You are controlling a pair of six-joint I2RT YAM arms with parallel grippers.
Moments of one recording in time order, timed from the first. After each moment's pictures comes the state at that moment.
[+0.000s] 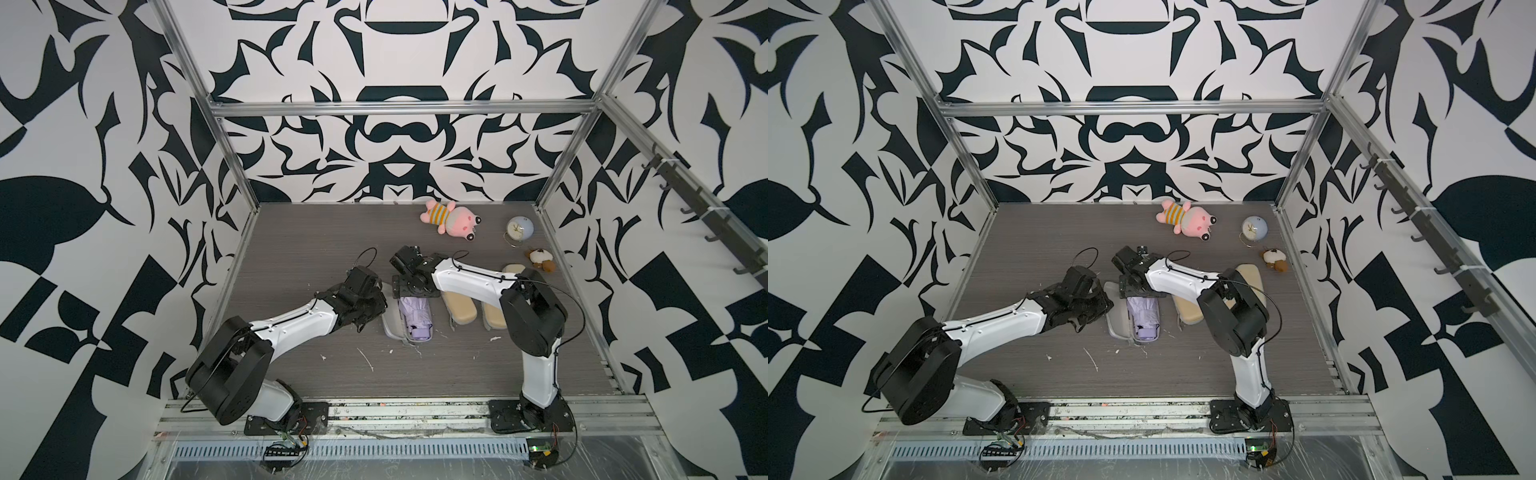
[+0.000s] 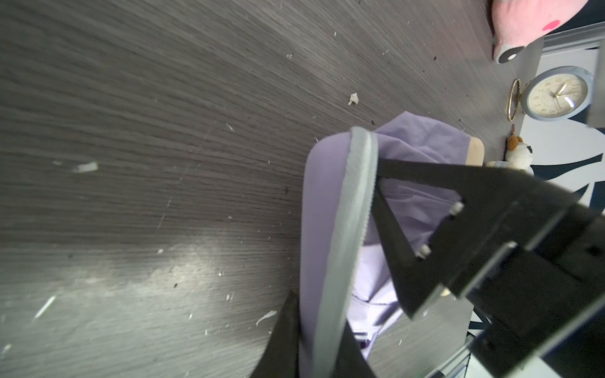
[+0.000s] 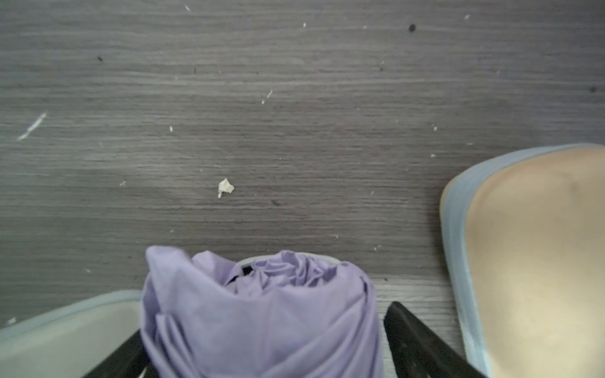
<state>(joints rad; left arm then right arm) -0.69 1.44 0.75 -0.19 0.13 -1.09 0.77 1.97 1.42 -0.69 0.23 0.73</state>
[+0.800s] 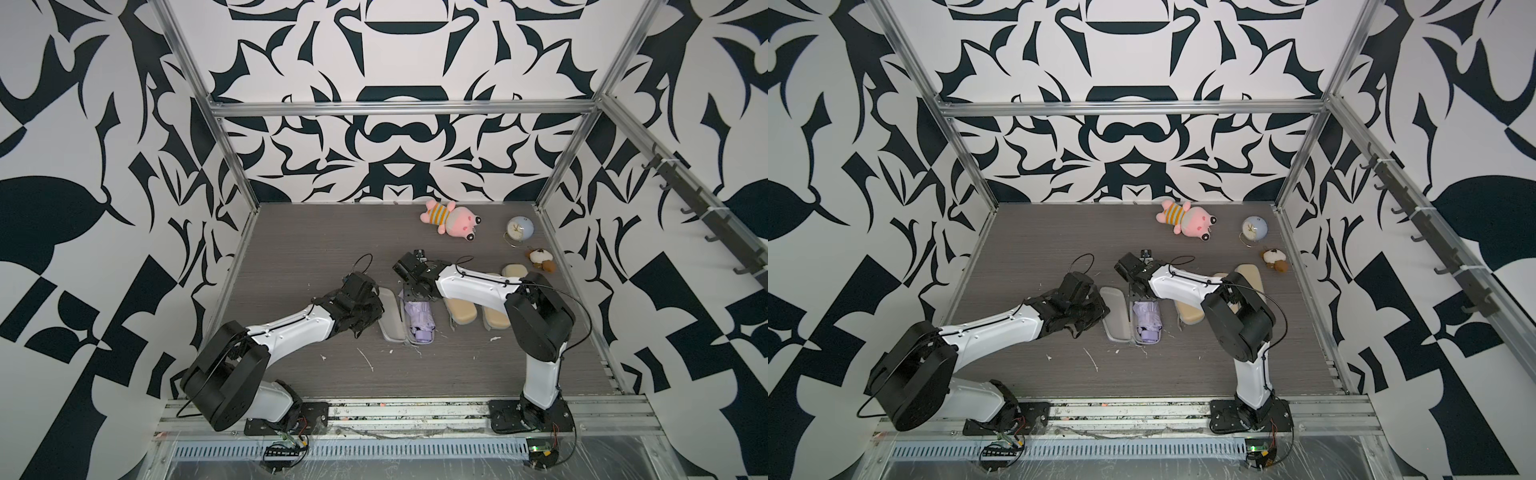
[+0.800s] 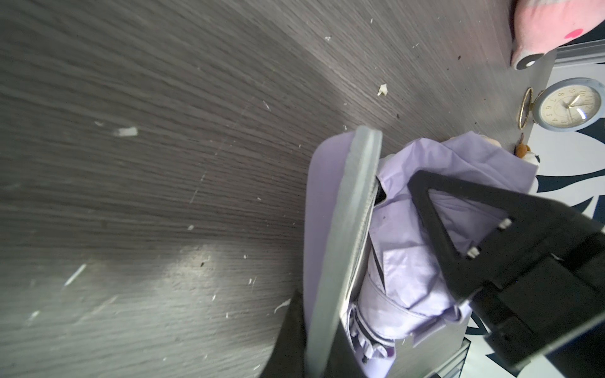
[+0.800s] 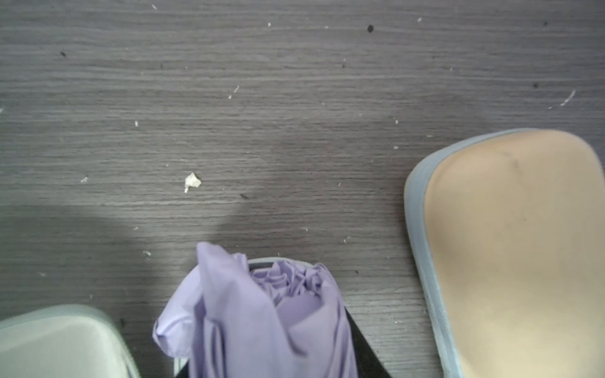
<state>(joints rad) -0.70 1.41 0.69 -0.18 0.12 -1.15 0.79 1.90 1.31 -0.62 0.30 0.73</state>
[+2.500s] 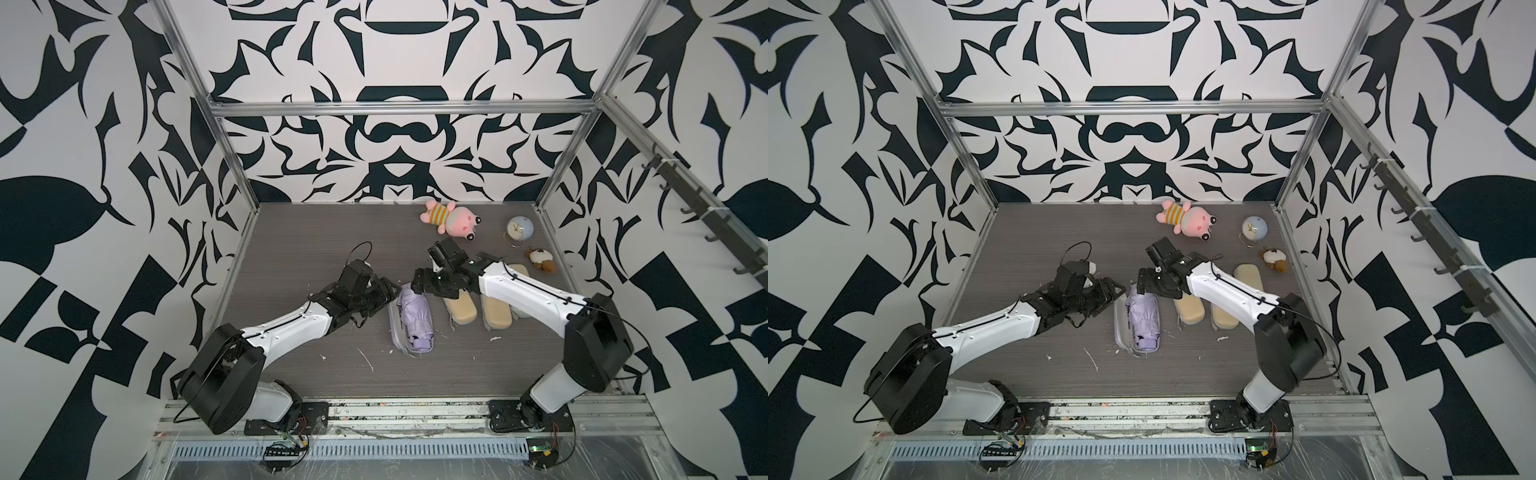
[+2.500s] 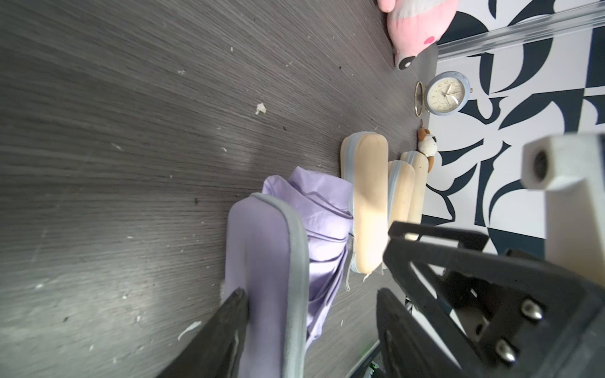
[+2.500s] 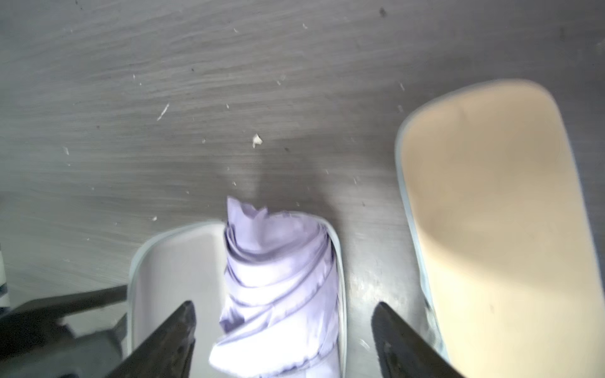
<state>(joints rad) -0.68 1.39 0.73 0.00 0.26 -1.11 0.62 1.55 1.13 -0.64 -0.10 0.71</state>
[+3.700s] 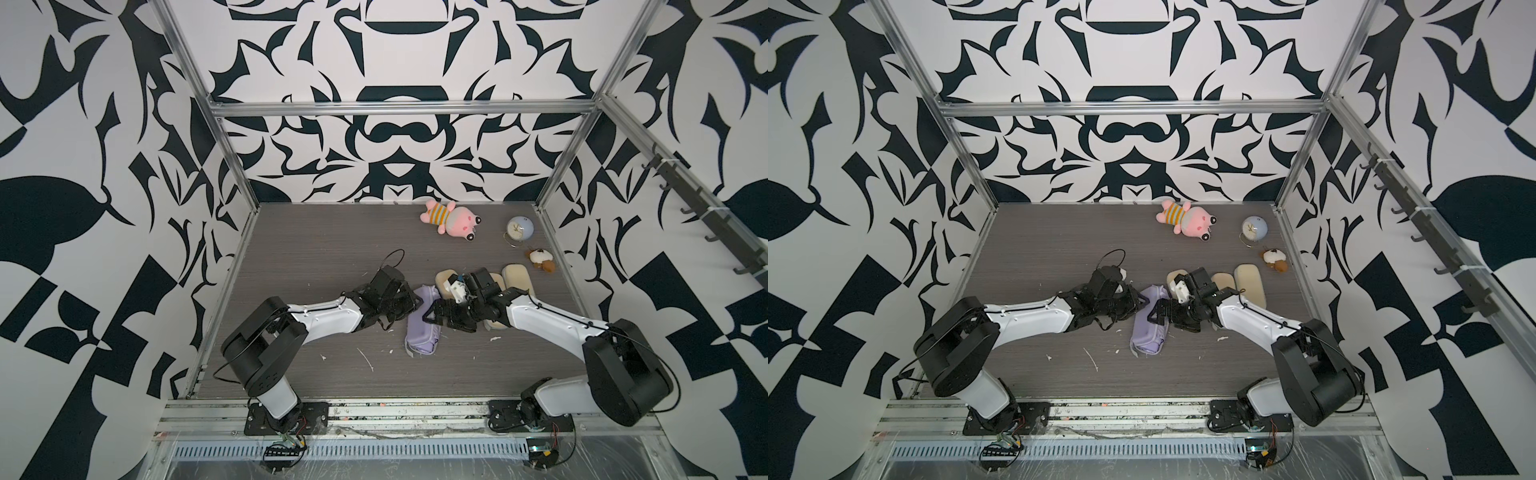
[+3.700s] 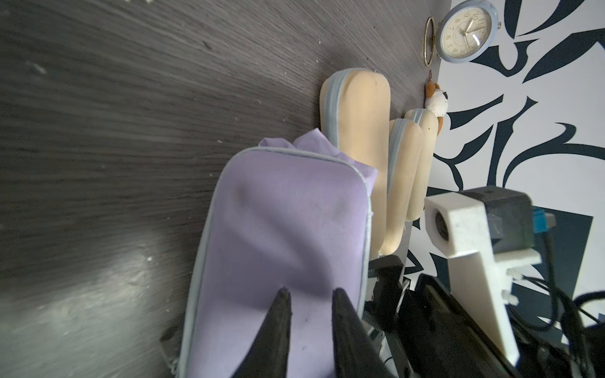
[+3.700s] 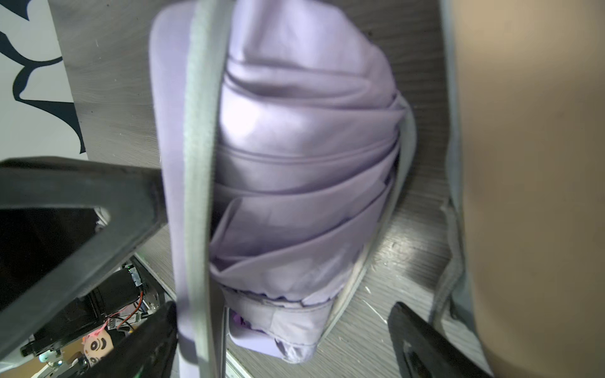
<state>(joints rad) -0.85 1.64 0.85 0.11 0.25 -1.21 0.47 1.38 0.67 -0.35 -0.54 0.59</state>
